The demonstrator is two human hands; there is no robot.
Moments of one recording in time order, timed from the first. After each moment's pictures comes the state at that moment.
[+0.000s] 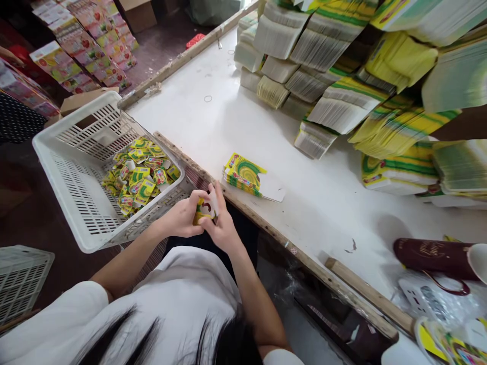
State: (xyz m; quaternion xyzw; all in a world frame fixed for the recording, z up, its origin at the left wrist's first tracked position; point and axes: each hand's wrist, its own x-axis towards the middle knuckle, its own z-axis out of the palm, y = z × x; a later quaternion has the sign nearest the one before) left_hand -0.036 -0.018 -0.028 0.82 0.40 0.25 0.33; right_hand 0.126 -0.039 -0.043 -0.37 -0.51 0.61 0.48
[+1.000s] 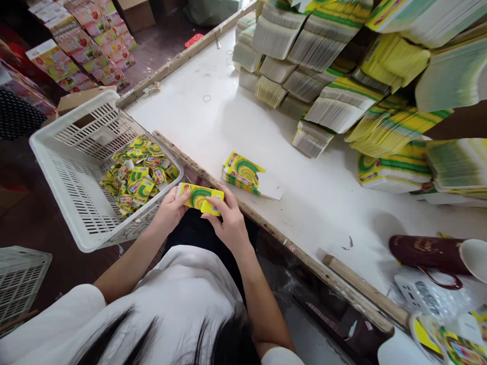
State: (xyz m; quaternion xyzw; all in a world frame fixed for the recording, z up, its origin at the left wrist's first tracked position) left_hand -0.032 -0.021 -0.028 0.24 0.50 0.52 0.65; right_hand 0.152 -0.030 -0.041 -0.41 -0.75 0.25 0.46
